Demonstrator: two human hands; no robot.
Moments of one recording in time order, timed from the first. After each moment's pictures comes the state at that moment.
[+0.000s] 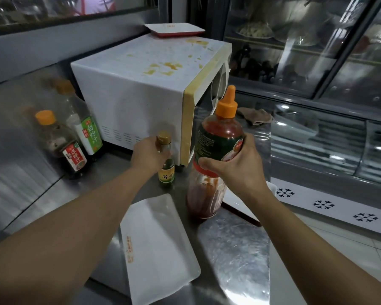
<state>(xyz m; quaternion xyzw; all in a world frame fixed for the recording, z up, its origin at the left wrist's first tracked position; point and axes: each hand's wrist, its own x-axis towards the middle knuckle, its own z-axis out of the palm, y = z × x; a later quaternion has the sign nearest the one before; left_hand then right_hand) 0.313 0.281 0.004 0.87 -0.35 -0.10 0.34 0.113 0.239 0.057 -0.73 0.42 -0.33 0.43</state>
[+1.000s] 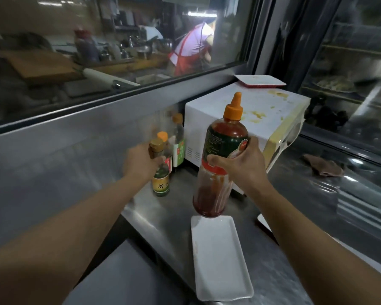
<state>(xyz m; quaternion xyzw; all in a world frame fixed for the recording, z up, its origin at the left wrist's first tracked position) 0.394 0.474 0.094 0.90 -0.19 0.00 0.40 0.229 0.327 0.139 -0.79 0.29 -0.30 0.45</state>
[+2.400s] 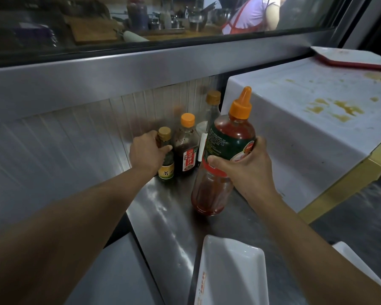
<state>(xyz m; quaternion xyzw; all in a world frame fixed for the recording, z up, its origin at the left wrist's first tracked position) 0.479 0.441 0.003 0.94 -0.09 0.11 0.30 0.337 0.282 0.048 -0.81 0.21 -0.23 0.50</state>
